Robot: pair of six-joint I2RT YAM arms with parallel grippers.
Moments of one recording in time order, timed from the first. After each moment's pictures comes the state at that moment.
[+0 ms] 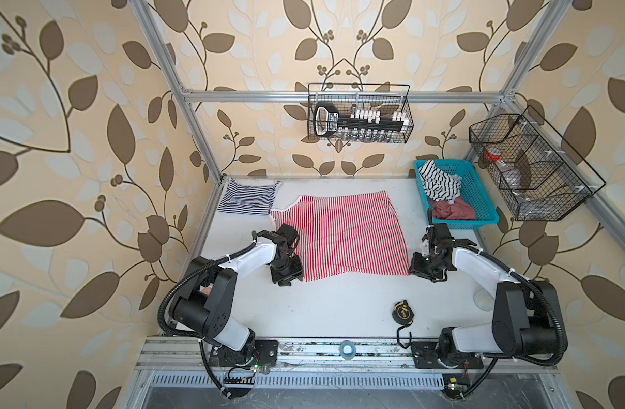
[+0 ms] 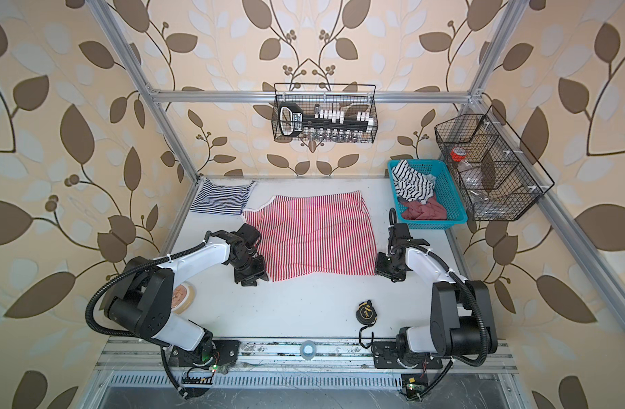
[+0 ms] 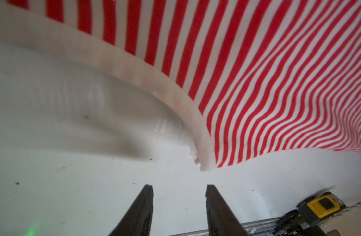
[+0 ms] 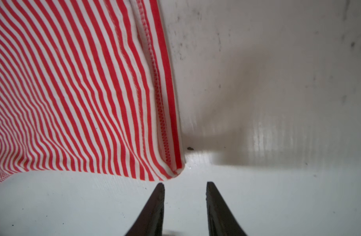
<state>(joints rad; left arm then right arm) -0.37 1.53 0.88 -0.83 0.29 -0.75 0.02 1.41 0.77 -0.72 -0.17 0.32</state>
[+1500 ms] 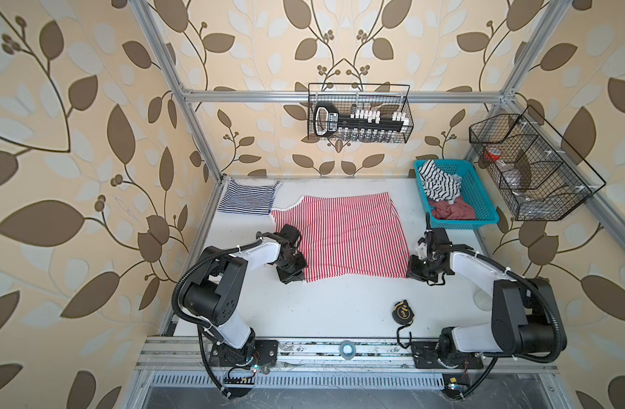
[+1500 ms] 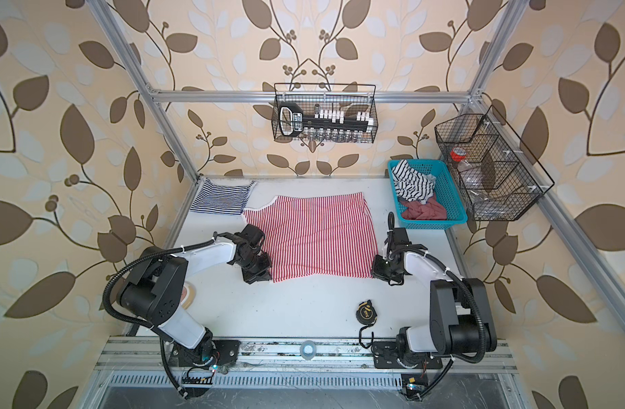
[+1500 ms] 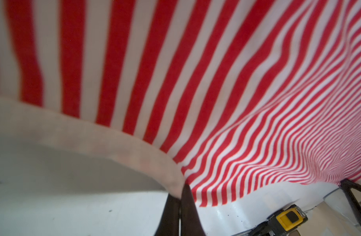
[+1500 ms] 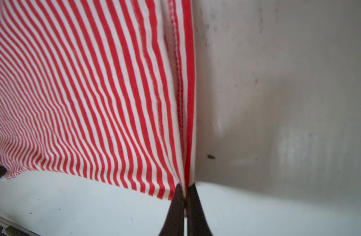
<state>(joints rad) -0.37 1.63 0.86 -0.64 0.36 -0.86 0.02 1.40 0.69 -0.62 -0.25 0.34</state>
